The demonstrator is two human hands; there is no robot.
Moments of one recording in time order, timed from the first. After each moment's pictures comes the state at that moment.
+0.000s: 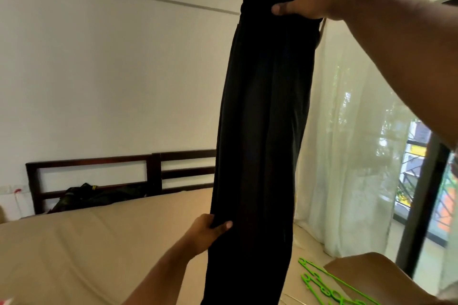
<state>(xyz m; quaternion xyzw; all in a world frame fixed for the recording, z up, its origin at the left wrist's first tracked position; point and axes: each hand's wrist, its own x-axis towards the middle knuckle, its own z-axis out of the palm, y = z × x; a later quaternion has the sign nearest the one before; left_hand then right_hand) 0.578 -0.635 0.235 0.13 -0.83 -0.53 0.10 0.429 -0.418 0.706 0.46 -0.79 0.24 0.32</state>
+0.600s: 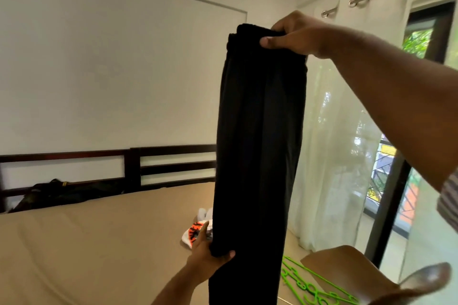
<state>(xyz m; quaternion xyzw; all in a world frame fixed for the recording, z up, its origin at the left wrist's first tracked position) 0.527 -0.604 0.136 0.13 -0.79 -0.58 0.16 0.410 -0.412 0.651 0.50 -0.81 0.26 0.19</state>
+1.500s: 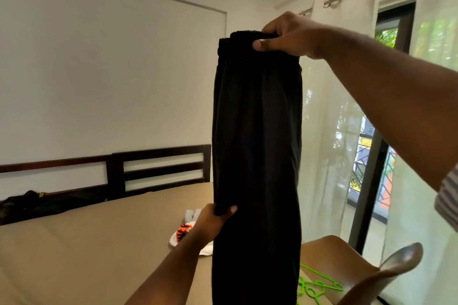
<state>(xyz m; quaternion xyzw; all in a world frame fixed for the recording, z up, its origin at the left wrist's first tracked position) 0.488 -0.561 0.232 0.06 -0.77 -0.62 0.12 0.411 -0.366 0.643 0.51 -0.80 0.27 0.18</state>
